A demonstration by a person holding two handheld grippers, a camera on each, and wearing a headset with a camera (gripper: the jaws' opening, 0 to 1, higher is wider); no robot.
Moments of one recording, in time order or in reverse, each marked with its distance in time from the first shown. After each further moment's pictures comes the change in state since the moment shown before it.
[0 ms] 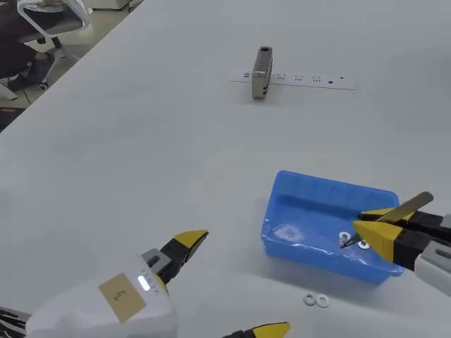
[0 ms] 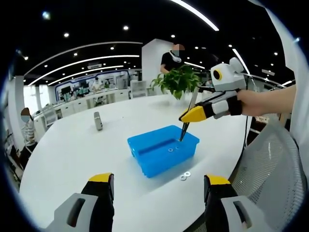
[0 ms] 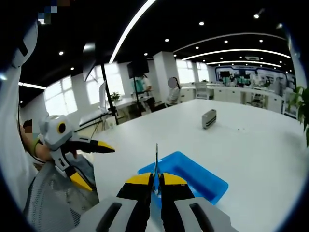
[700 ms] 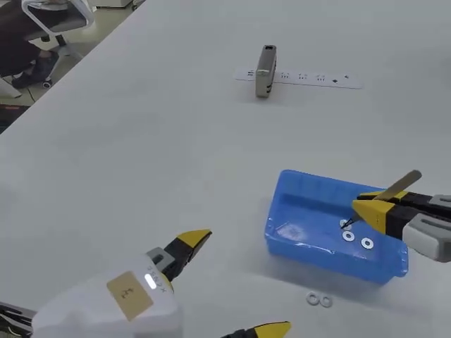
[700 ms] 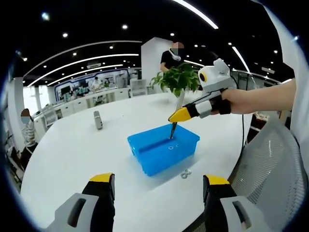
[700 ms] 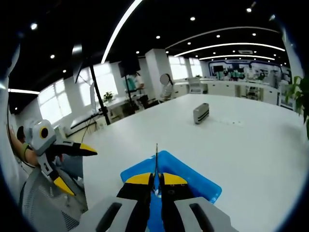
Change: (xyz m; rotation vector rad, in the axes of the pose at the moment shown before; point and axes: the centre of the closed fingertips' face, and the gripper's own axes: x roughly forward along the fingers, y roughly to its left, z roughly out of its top) left arm 0.000 0.000 -0.003 0.011 0.019 0.002; right arm 0.023 -0.035 -0.006 0.056 0.029 -0.038
